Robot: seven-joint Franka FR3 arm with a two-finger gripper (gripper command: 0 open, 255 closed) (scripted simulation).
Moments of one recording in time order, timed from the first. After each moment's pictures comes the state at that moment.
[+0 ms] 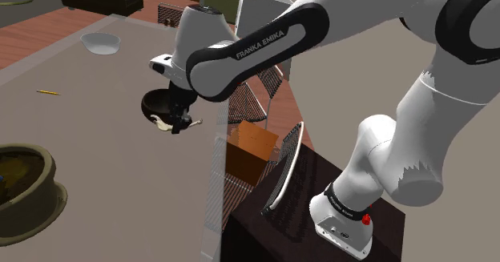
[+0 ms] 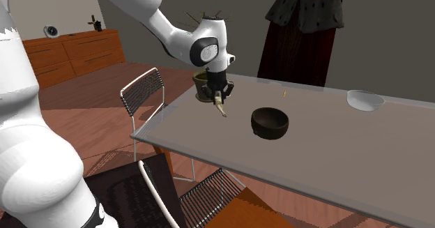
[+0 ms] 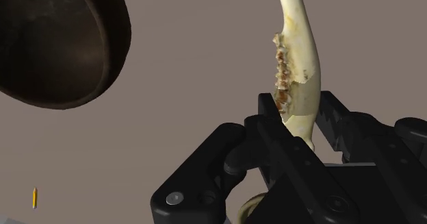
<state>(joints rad) 0.59 0.11 -0.14 -2.23 0.12 2.50 -0.85</state>
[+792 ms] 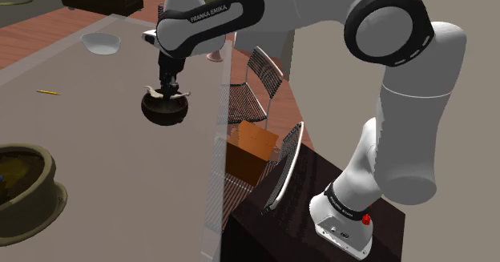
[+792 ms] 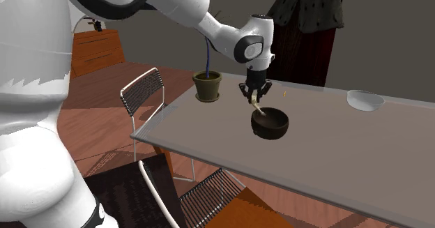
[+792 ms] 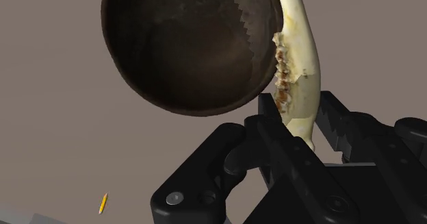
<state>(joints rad) 0.43 0.42 -0.18 -1.77 0.22 2.32 -1.09</state>
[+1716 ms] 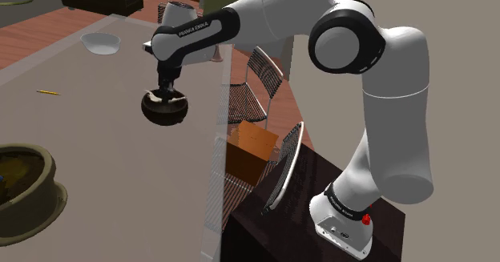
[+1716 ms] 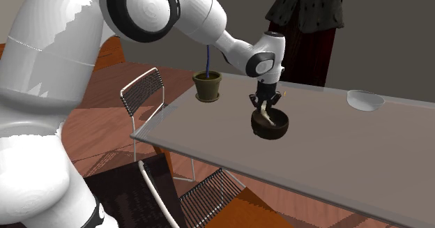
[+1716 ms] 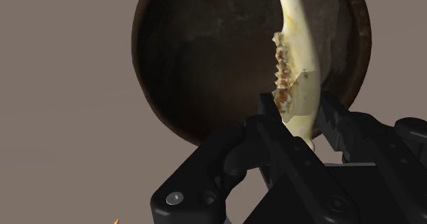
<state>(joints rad) 0.36 0.60 -0.17 -1.62 0.26 2.35 -1.16</state>
